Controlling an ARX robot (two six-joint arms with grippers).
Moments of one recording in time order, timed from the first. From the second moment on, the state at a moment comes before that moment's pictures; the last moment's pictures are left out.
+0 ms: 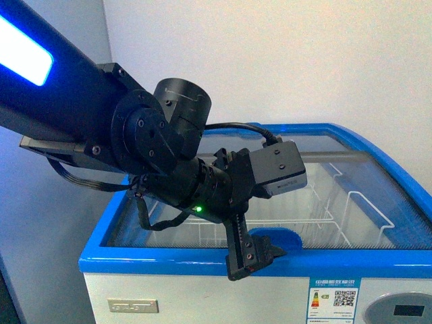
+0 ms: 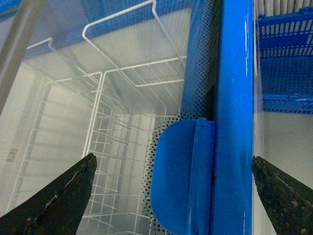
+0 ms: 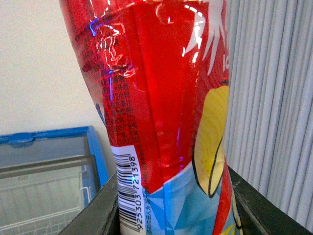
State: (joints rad) left arm -0.45 2.16 1.58 -0.10 0.56 1.09; right arm 0.36 0.33 0.22 0.57 0.85 -0.31
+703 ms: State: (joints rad) left arm -0.46 2.30 1.76 -0.04 0.48 1.10; right arm 0.36 0.33 0.22 0.57 0.85 -0.31
